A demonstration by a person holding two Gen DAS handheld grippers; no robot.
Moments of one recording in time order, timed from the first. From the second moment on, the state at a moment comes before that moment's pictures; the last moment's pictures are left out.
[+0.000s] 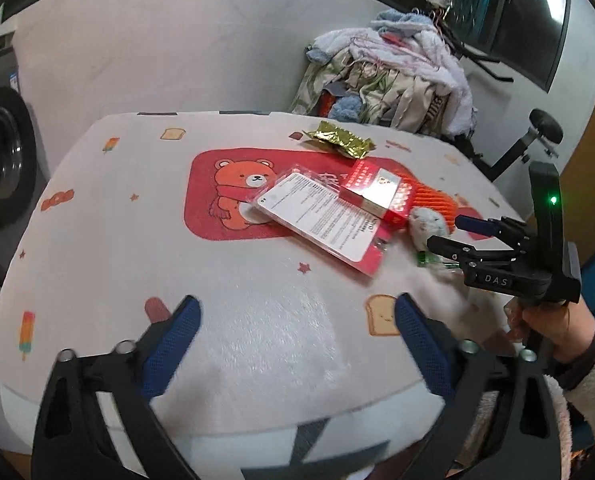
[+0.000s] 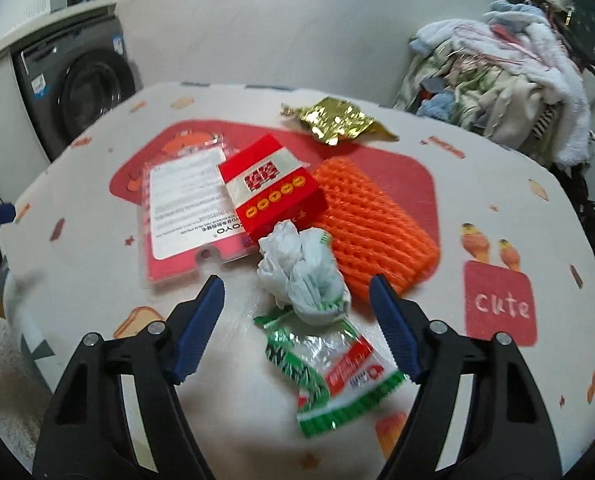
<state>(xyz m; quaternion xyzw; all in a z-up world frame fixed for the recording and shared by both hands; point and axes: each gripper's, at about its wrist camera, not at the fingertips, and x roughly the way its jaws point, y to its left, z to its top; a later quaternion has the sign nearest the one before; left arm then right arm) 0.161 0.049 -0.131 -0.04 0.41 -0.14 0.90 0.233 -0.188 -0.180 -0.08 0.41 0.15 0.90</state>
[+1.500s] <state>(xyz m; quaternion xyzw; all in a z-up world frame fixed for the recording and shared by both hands) 0.266 0.053 -0.112 -0.05 0.41 -0.06 0.91 0.165 -0.246 -0.131 0.03 0.34 0.14 0.93</state>
